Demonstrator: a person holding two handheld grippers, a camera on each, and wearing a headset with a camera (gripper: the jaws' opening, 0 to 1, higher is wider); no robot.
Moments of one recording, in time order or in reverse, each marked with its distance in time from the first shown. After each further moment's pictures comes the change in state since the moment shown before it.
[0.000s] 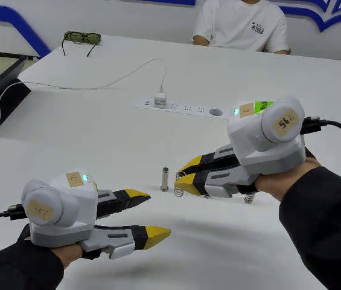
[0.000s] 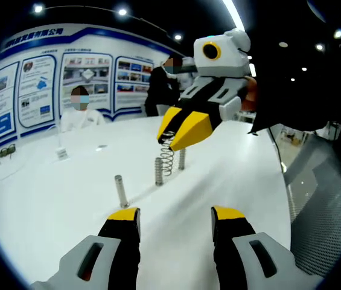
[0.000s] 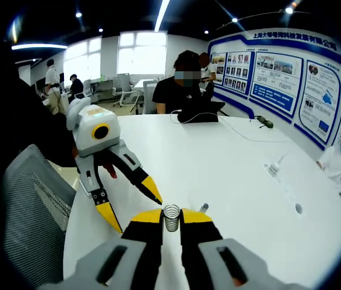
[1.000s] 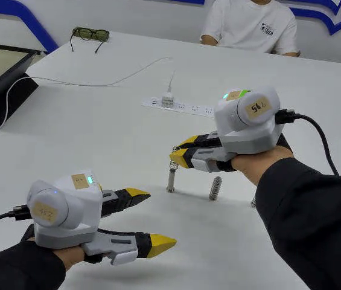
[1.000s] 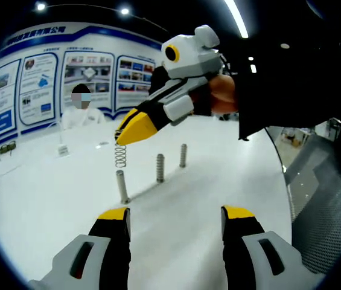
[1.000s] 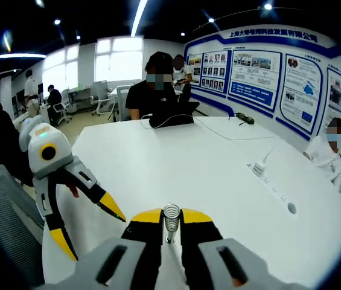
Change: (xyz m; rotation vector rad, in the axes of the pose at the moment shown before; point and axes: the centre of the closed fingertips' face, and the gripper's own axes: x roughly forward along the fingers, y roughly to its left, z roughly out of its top) left arm -0.001 0.002 -0.006 -0.012 -0.001 0.000; right arm 0.040 -0.046 0.009 0.084 -0.019 -0.121
